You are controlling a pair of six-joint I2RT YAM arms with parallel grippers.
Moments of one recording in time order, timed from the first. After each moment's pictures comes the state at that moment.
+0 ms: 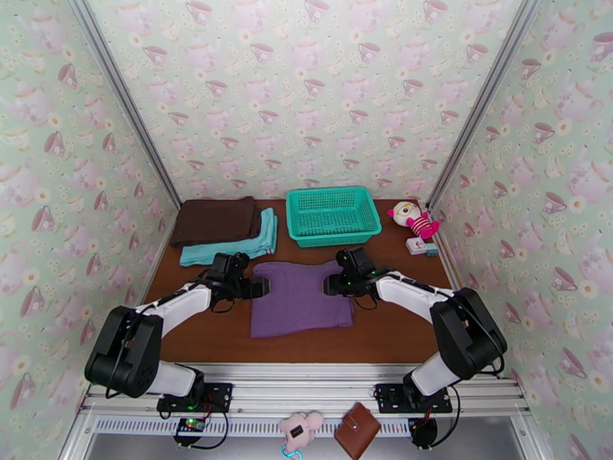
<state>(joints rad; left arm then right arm) -0.25 1.46 0.68 -0.22 0.34 -0.39 0.47 1.60 0.87 -0.32 -0.19 0.39</state>
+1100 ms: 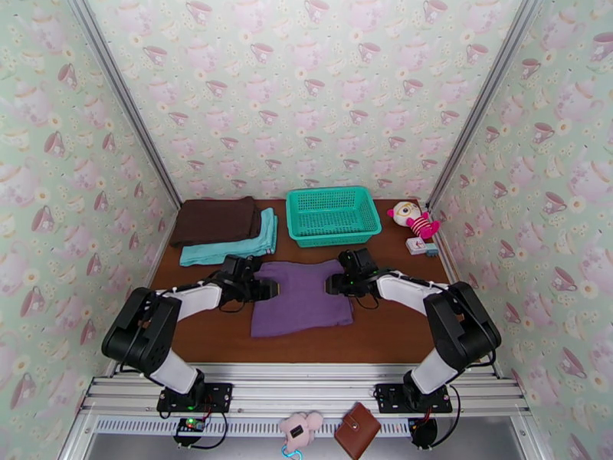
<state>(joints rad) -0.33 1.63 0.70 -0.05 0.52 -0.47 0.44 1.63 0.85 -0.25 -0.26 0.39</state>
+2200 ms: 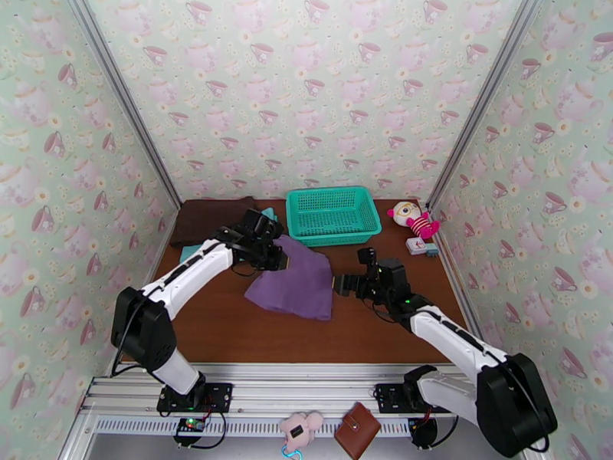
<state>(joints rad) -0.46 1.66 1.48 -0.91 0.36 -0.35 0.36 1.12 0.55 -0.01 -0.37 0.40</state>
